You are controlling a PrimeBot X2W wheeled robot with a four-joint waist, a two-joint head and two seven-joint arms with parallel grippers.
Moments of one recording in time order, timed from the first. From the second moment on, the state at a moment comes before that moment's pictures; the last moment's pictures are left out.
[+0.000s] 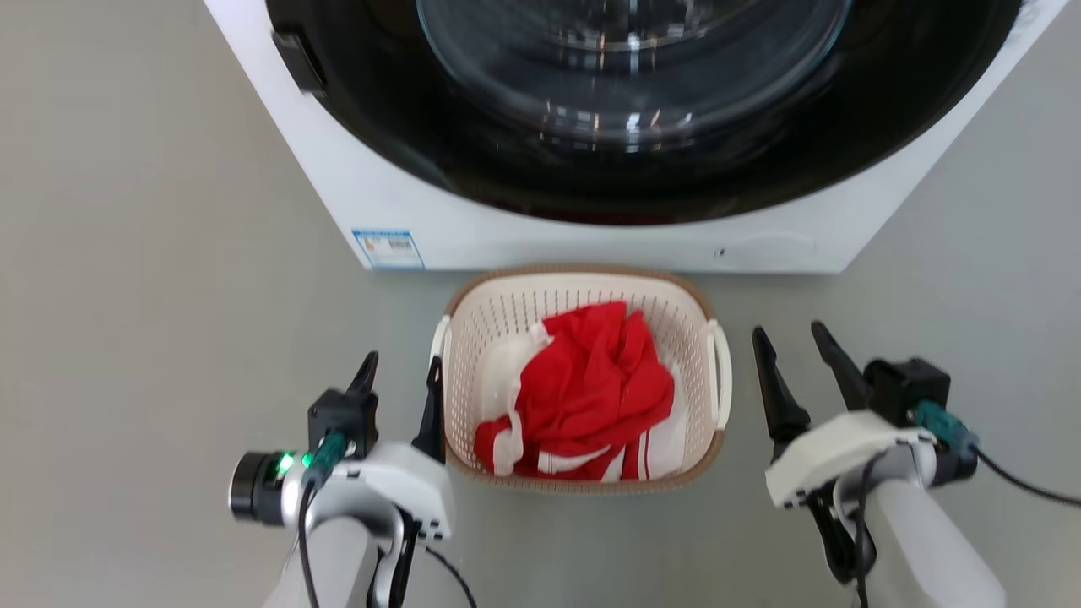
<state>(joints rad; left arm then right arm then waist) -0.35 0.07 -0.34 0.55 -0.29 0.15 -0.26 -0.42 -0.06 0.08 0.68 0.21 0.12 -0.25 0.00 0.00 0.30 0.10</state>
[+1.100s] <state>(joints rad) 0.17 0.07 -0.16 0.12 -0.16 0.13 -0.26 0.05 -0.05 0.07 0.29 0.25 0.12 -0.25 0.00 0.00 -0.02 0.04</state>
